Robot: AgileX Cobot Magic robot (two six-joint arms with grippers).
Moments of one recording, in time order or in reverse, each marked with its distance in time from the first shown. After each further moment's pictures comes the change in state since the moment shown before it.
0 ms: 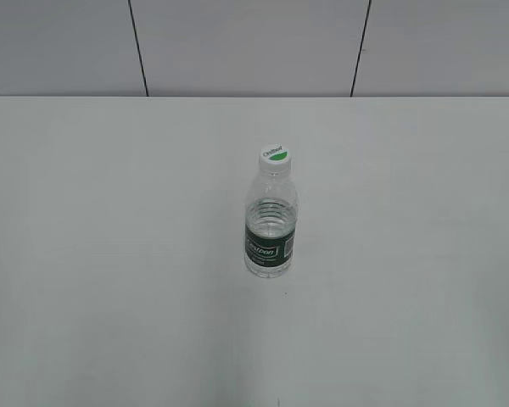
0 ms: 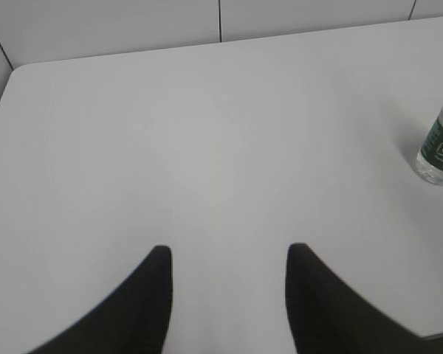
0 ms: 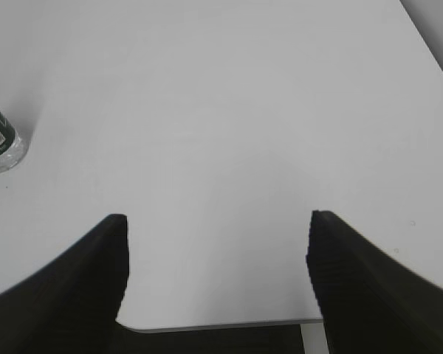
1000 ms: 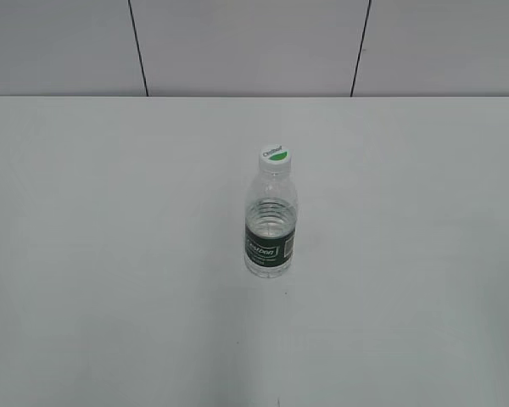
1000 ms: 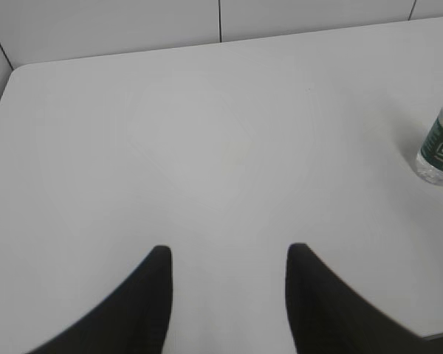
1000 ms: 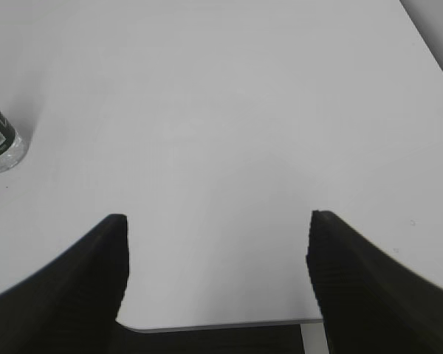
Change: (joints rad) left arm 0.000 0.000 0.000 0.000 0.000 0.000; right arm 0.000 0.000 0.000 0.000 0.000 0.000
